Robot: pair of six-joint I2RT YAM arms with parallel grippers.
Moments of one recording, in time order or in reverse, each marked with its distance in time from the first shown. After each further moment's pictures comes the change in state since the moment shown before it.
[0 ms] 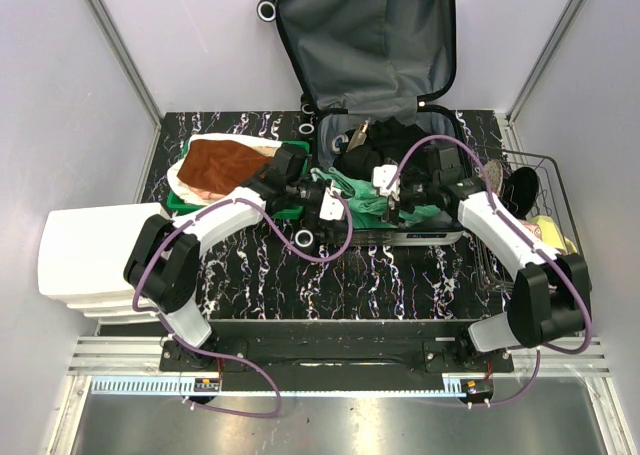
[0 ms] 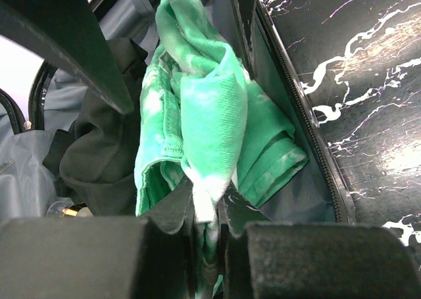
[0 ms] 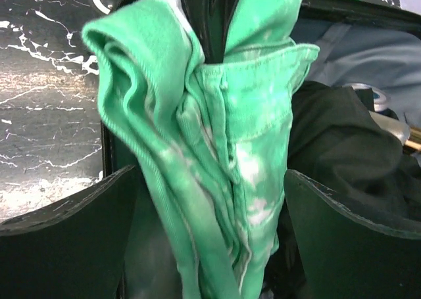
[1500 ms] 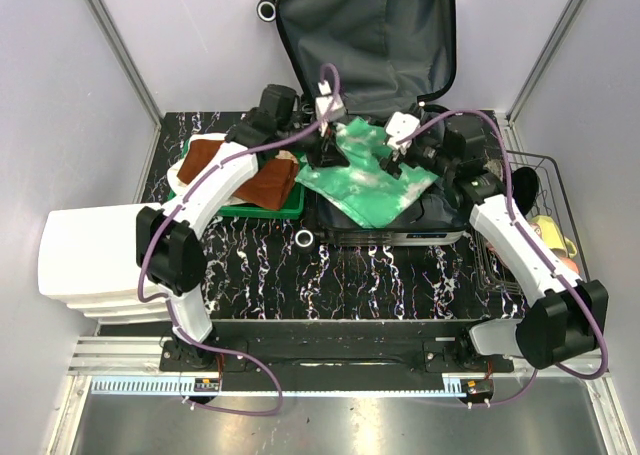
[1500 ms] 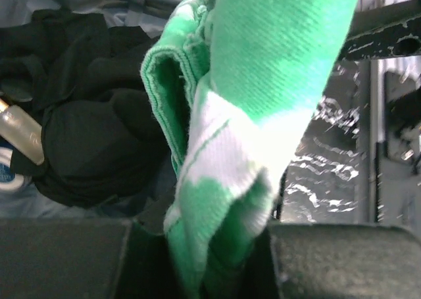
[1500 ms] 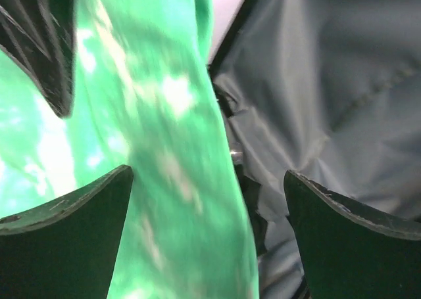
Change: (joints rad) left arm 0.087 0.128 0.522 -0.342 -0.028 -0.869; right arm 0.034 -0.082 0.095 0.401 0.266 0.320
